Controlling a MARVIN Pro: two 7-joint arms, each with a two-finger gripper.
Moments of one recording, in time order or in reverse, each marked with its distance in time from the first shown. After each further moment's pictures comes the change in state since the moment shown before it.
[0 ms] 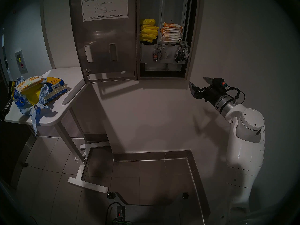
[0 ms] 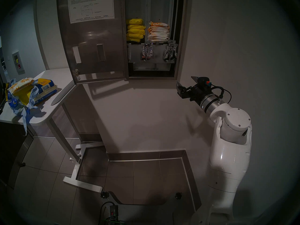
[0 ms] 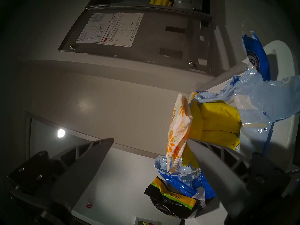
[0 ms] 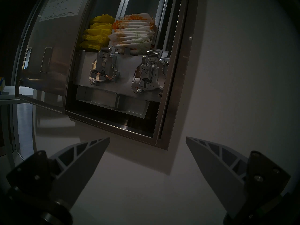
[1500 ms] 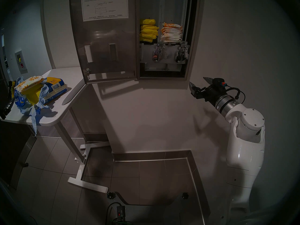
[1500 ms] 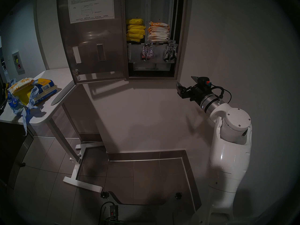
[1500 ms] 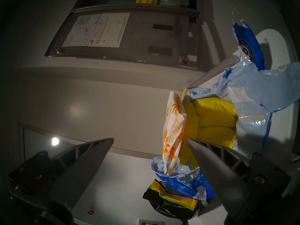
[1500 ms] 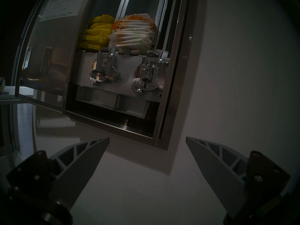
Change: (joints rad) left arm -0.013 0.042 0.000 0.010 0.062 0.001 -0.027; right arm -0.001 0.002 -0.001 0.000 0.002 0.000 -0.002
